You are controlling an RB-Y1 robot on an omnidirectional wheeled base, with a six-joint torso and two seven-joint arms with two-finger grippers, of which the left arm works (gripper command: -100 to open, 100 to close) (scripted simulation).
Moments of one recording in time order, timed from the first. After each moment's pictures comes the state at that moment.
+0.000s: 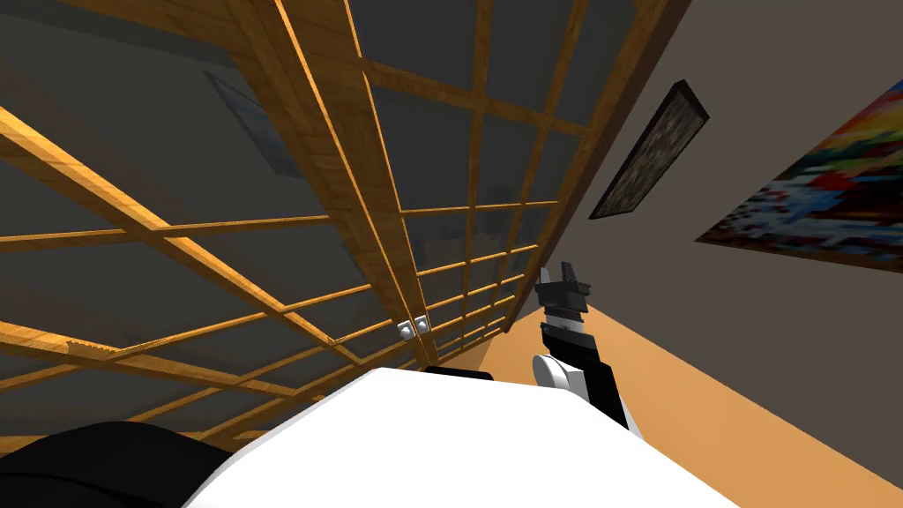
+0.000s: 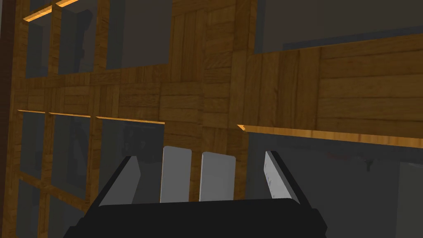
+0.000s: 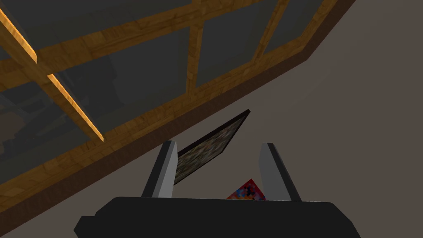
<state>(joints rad) 0.43 0.19 0.06 -0.59 -0.42 -0.99 -1.13</state>
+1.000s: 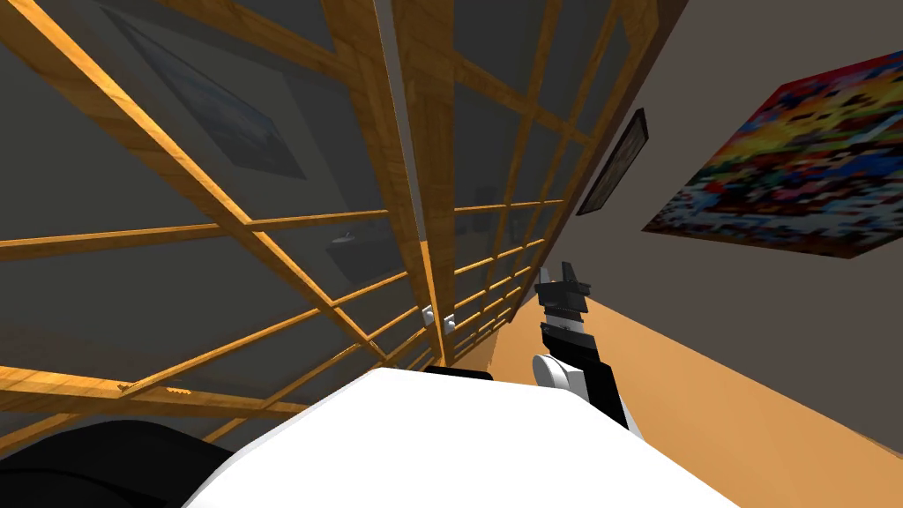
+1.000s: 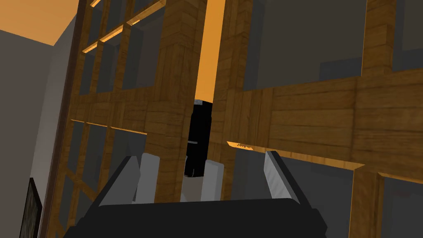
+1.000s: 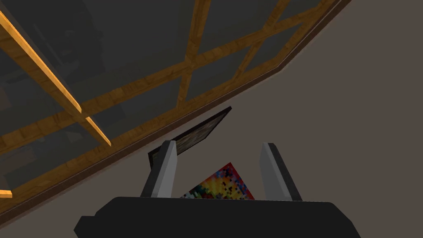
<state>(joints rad) 0.46 0.15 0.00 -0.53 -0.49 -1.03 -1.16</state>
